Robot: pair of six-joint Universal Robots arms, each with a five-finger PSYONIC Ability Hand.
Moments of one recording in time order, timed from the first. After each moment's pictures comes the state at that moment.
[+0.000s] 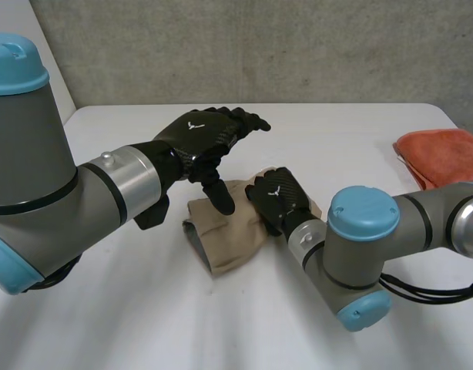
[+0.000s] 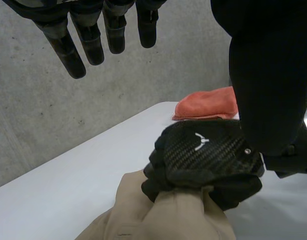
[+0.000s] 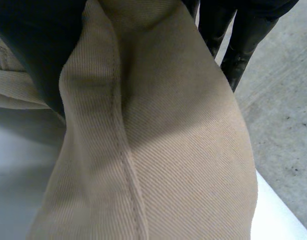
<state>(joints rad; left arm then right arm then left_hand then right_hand) 4.16 -1.88 -1.27 2.94 -1.22 3.20 2.20 -0.85 1.41 -0.41 1.46 2.63 0.19 0.21 0.21 0.20 0.05 0.79 1.06 1.03 1.04 0.77</state>
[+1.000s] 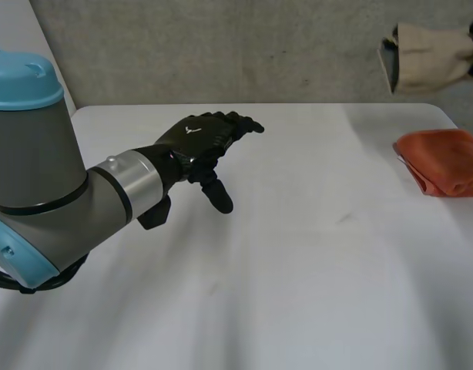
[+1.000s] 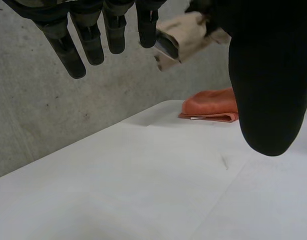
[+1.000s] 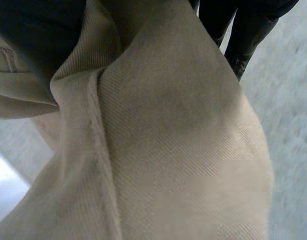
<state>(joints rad) 4.18 -1.92 -1.28 3.00 -1.22 3.16 1.45 -0.57 0.39 -0.14 1.17 2.84 0.19 0.21 0.21 0.20 0.05 0.86 1.14 1.12 1.14 0.84</state>
